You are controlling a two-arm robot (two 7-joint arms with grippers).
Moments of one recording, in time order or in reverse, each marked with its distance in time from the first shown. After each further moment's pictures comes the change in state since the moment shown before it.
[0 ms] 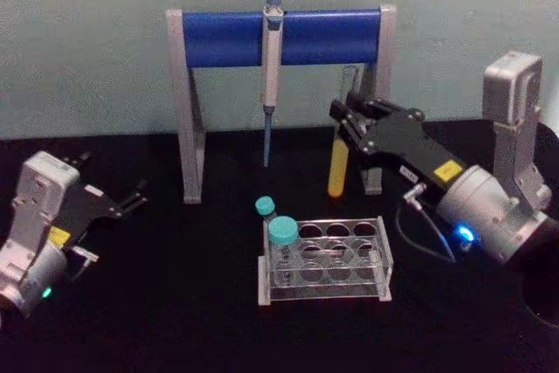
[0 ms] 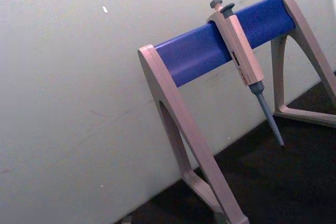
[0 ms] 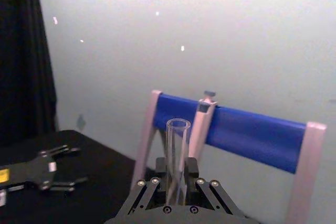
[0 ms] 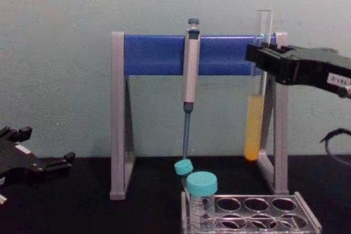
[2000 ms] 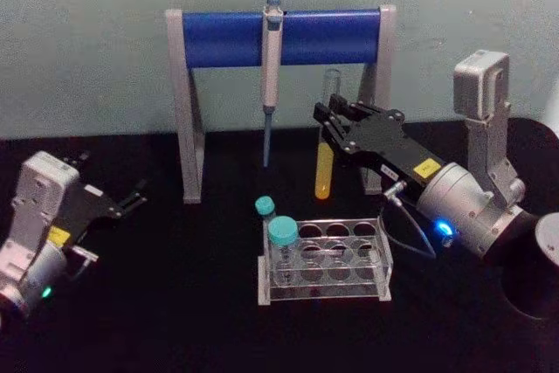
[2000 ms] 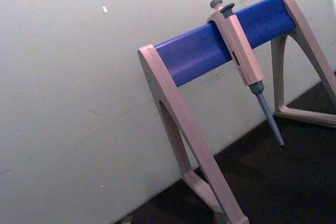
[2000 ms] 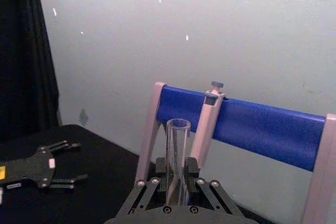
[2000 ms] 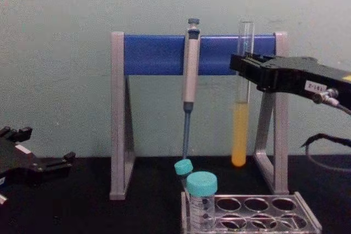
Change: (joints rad) left arm 0.000 0.000 0.000 0.000 0.000 0.000 0.000; right arm 0.052 -0.030 -0.037 0.069 -0.009 0.013 0.002
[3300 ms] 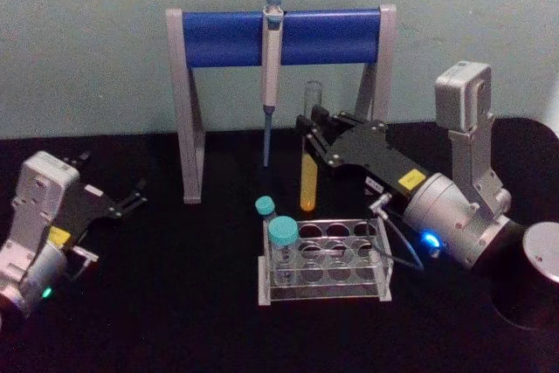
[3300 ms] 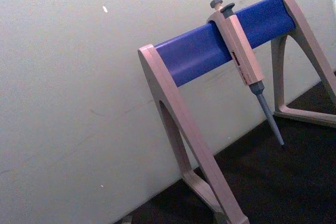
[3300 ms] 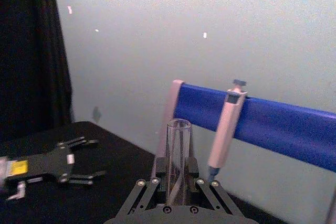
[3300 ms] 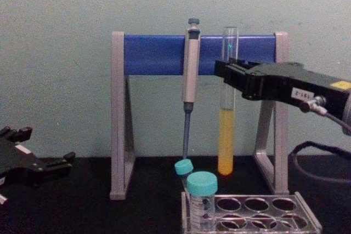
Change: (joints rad) left arm 0.000 0.000 0.000 0.000 0.000 0.000 0.000; right arm -0.015 -0.008 -0.026 -0.022 -0.016 0.005 0.006
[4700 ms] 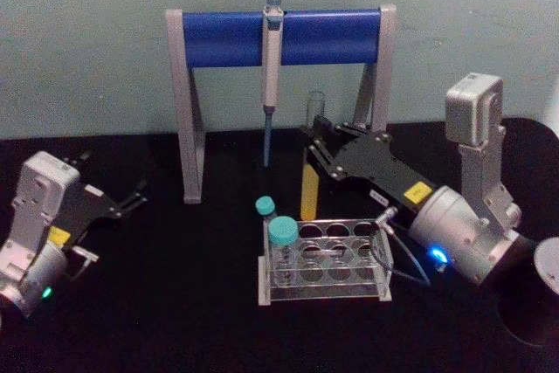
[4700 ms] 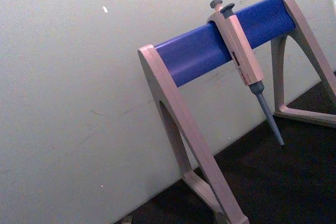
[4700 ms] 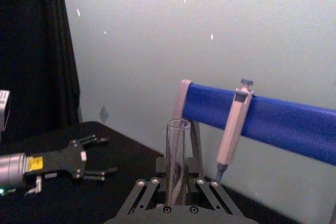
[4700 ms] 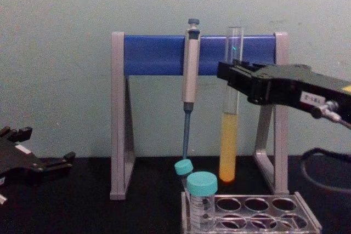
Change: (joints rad) left arm 0.000 0.000 0.000 0.000 0.000 0.000 0.000; right arm -0.064 0.016 0.017 -0.069 0.003 0.007 0.009
